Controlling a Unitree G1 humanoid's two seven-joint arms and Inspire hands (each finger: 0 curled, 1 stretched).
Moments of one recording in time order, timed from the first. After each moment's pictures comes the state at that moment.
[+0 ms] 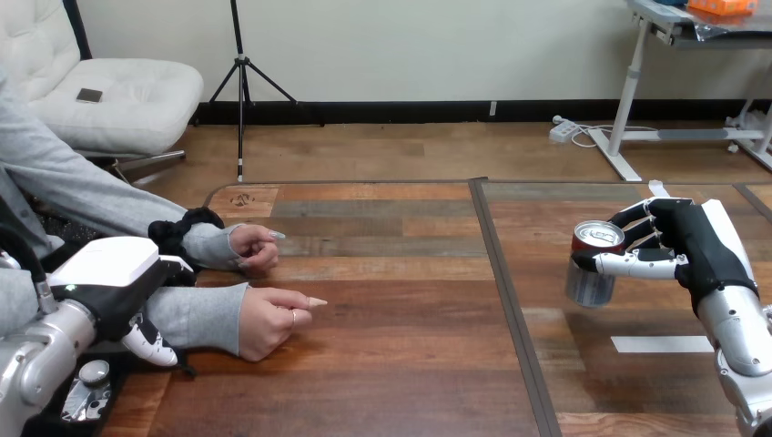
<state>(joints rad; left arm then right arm) -0.47 0.75 -0.34 0.89 0.74 -0.37 0.01 -0.60 -0.48 -0.05 1.24 -0.20 -0.47 -0.05</state>
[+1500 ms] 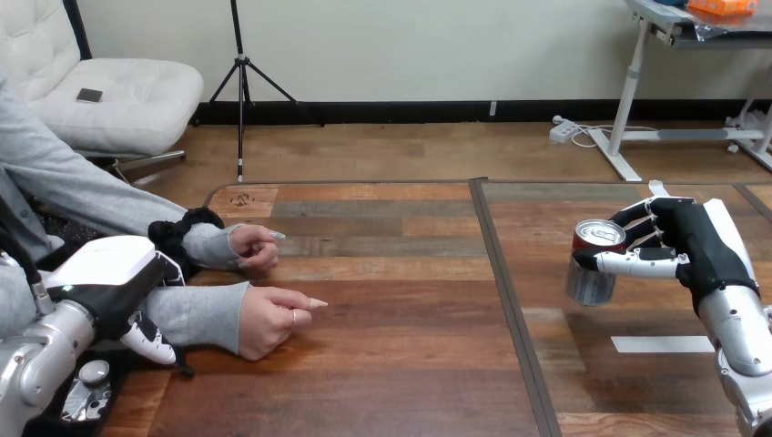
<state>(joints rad) -0.48 0.74 -0.34 0.94 0.71 -0.40 0.04 -0.60 -0.48 -0.05 1.24 -0.19 -0.47 -0.05</state>
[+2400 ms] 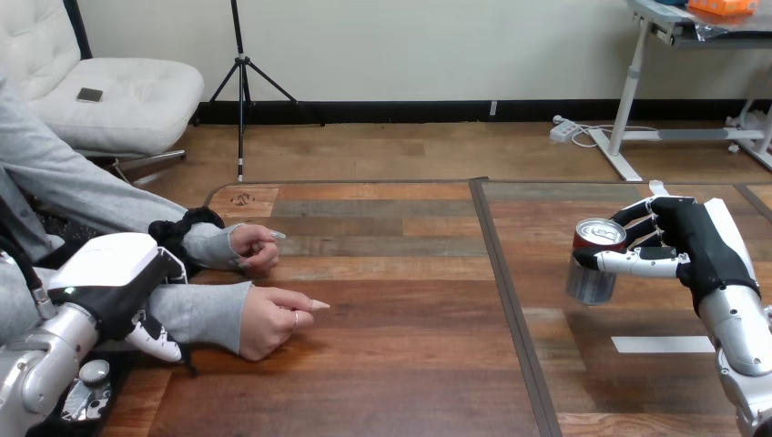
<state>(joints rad) -0.48 0.73 -0.34 0.97 0.71 -0.45 0.12 -0.60 -0.48 -0.05 1.24 -0.19 -0.47 -0.05</state>
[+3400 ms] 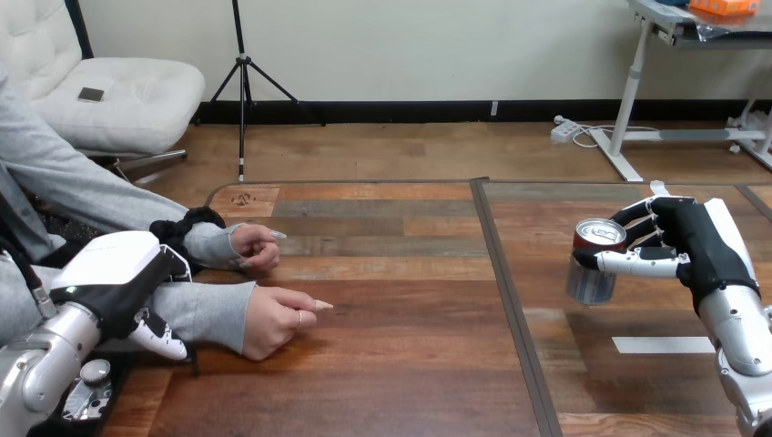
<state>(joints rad) -0.48 0.72 -0.34 0.97 0.67 -0.46 0.10 -0.60 -0.48 -0.05 1.24 -0.19 -0.47 -0.05</state>
